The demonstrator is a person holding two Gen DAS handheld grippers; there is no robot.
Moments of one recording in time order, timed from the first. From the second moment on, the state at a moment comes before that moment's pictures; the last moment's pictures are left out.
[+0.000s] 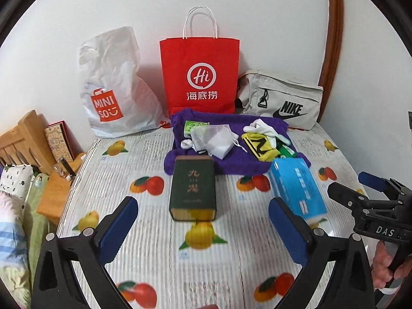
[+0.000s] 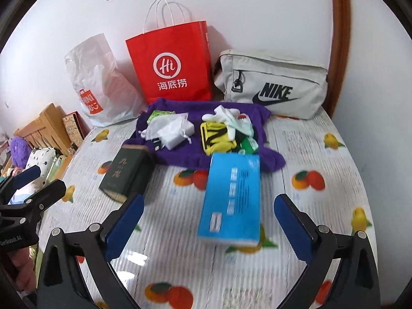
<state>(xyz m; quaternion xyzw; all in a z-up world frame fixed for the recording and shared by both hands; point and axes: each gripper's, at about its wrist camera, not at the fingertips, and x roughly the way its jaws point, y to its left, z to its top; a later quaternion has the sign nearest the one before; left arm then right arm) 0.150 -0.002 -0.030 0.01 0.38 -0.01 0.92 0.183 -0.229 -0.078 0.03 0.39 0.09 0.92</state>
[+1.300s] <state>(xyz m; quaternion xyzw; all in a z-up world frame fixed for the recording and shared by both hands) 0.053 -0.012 -0.013 0.00 0.35 -0.01 0.94 0.064 -0.238 -0.055 0.00 0.33 0.07 0.94</state>
